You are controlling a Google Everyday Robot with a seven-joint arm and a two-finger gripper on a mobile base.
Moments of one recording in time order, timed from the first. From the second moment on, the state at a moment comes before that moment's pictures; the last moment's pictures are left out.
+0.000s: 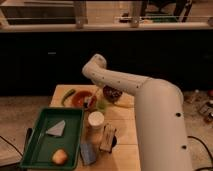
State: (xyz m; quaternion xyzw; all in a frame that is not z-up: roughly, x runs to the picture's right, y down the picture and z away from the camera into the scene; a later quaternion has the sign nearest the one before) arm -0.021 -0.032 0.920 -0.17 -0.01 -0.37 0.91
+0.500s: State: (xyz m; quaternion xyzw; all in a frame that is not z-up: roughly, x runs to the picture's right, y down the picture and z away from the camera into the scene) arm -0.039 -0.049 0.928 -0.15 -0.01 -0.37 0.92
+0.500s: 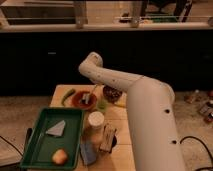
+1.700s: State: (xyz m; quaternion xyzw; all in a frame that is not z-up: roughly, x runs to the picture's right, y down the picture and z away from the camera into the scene) arm -0.024 -0.024 0.904 -0.15 -0.04 -0.39 0.91
